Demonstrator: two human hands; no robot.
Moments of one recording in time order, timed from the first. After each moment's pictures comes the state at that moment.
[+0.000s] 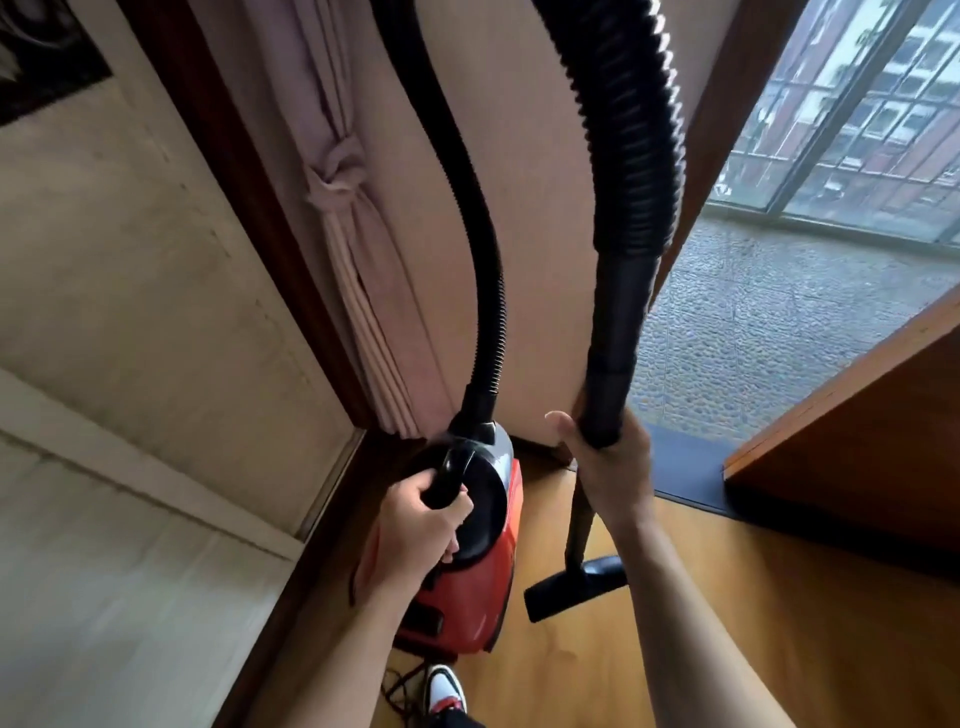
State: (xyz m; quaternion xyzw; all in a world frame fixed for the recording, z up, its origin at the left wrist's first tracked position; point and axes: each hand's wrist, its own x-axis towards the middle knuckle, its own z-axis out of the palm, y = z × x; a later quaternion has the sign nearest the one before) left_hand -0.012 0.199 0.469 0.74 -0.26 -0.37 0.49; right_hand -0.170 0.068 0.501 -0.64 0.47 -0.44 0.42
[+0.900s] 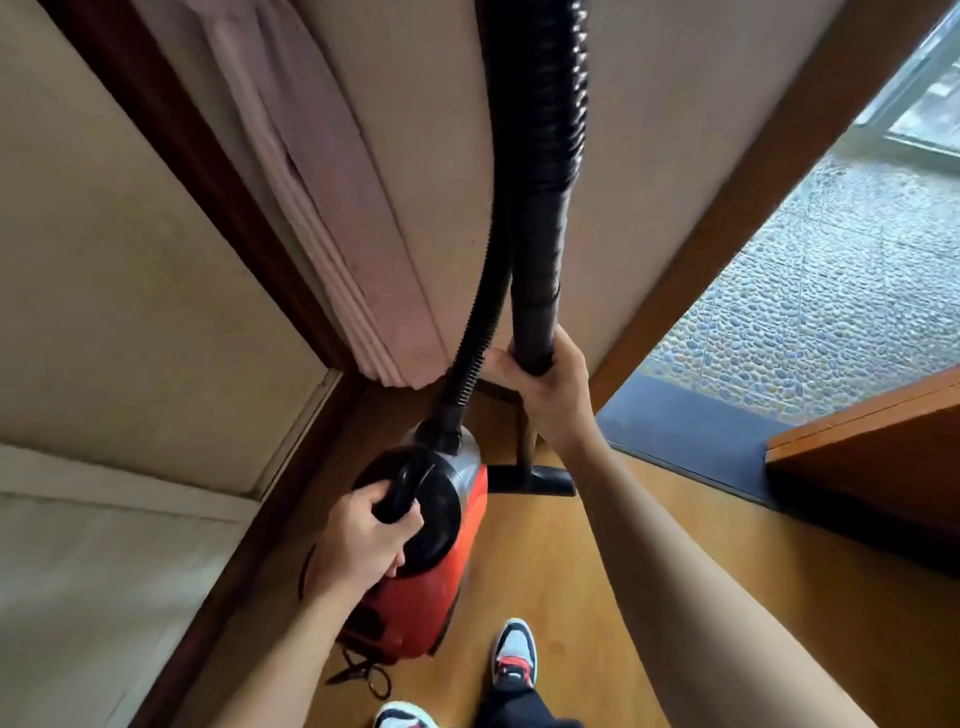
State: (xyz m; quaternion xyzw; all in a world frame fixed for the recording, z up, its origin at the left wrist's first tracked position) left_hand 0.042 0.133 0.255 0.80 -0.25 -0.37 0.39; right_hand -0.075 -0.086 0.307 -0.70 0.35 -0.38 0.50
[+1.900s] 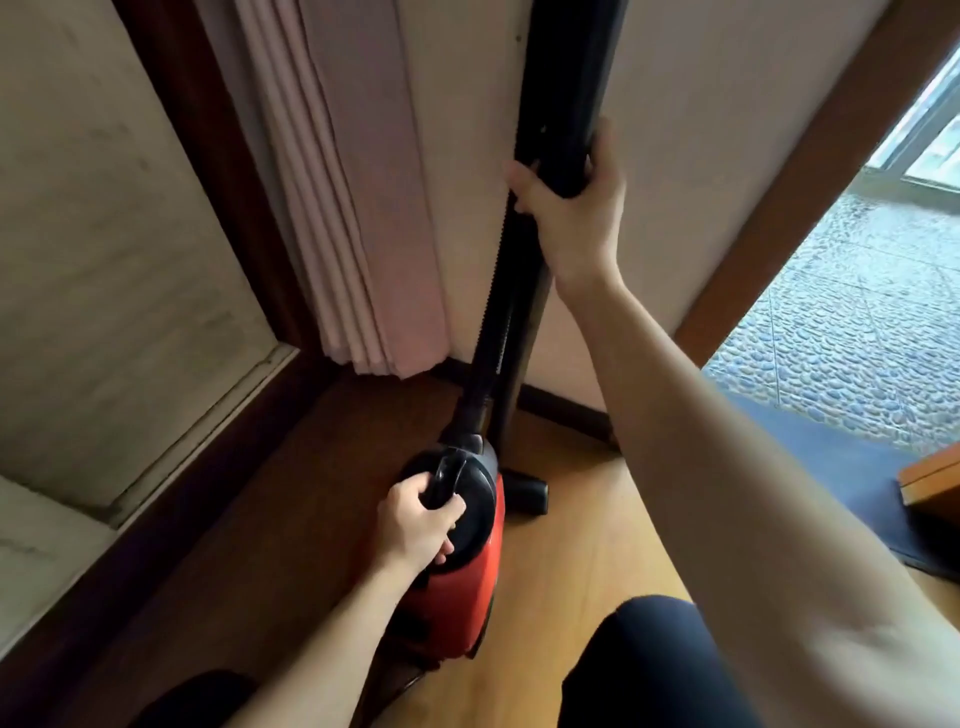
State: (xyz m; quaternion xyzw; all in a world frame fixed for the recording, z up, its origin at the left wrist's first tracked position) left_hand 0.054 0.077 -0.173 0.78 -0.23 -0.34 0.47; right_hand 0.014 -0.143 0.034 -0.67 0.23 -0.54 0.45
